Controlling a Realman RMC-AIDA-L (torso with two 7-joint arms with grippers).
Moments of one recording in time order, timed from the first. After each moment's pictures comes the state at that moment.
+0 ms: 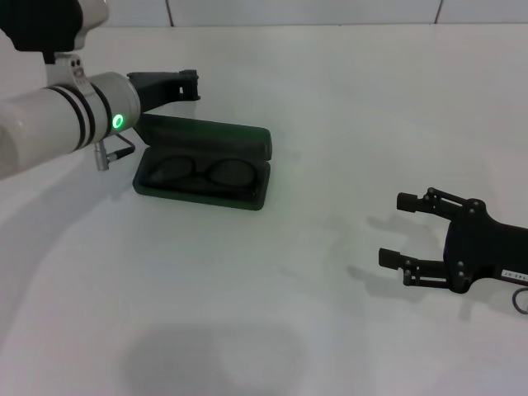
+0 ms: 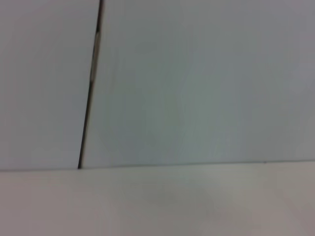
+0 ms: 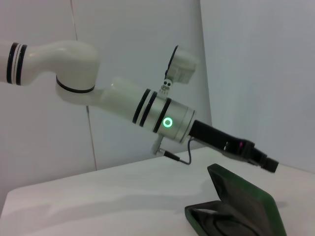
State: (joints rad) left arm -0.50 -2.09 1.50 0.86 1.89 0.41 -2.31; right arm 0.37 2.02 -1.17 -0.48 -1.45 -1.50 0.94
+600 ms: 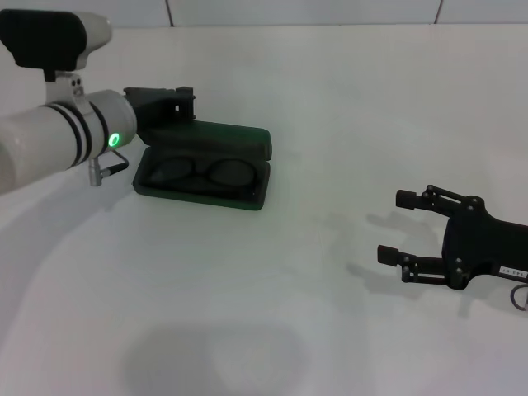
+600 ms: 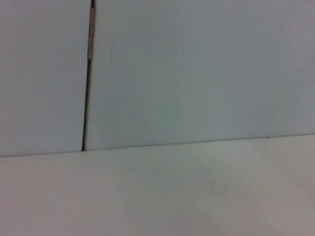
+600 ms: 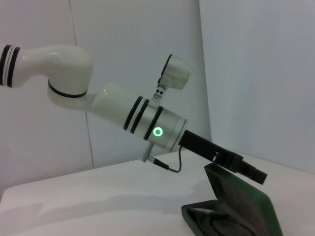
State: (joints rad) left arm -0.47 -2.10 1.52 0.85 1.88 0.40 -2.24; right arm 0.38 2.02 -1.17 -0.48 -1.45 -1.49 0.94
